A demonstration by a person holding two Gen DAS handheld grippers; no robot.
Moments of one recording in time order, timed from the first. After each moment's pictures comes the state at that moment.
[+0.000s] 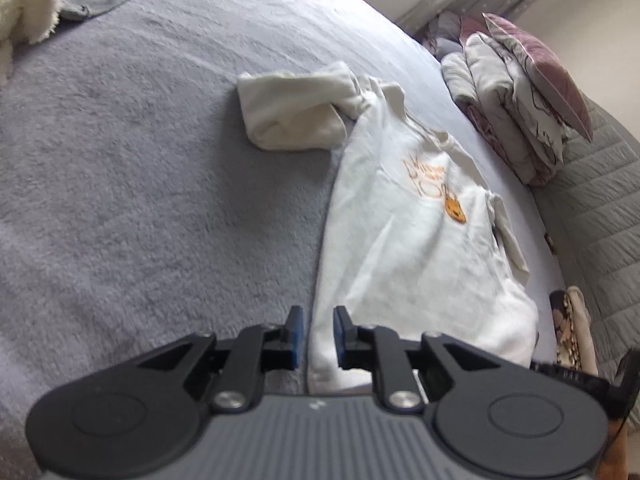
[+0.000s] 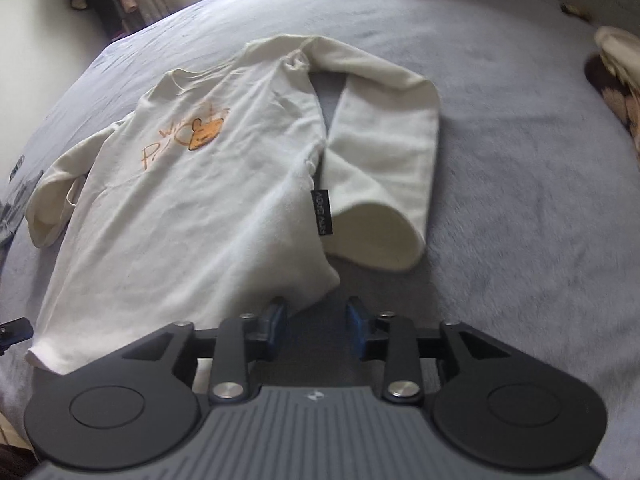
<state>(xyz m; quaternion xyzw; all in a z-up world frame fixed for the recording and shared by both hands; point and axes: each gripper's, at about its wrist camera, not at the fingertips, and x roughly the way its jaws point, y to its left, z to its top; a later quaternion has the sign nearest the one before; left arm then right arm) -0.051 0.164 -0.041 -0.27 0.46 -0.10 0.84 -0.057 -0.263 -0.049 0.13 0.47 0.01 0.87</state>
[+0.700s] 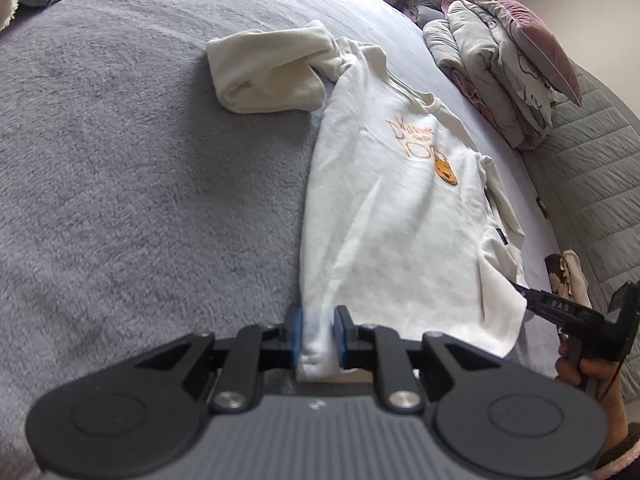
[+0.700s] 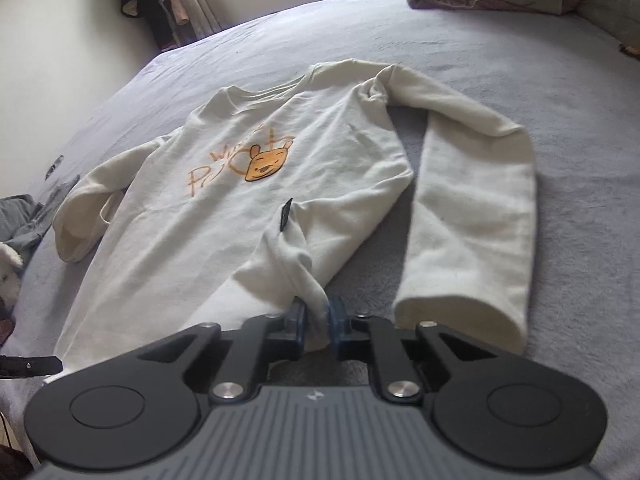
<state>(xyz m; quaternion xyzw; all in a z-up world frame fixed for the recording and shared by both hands) -0.051 0.149 -0.050 -0.25 0.48 -0.14 0.83 -0.026 -0.240 -0.044 0.11 0.43 0.05 0.90</state>
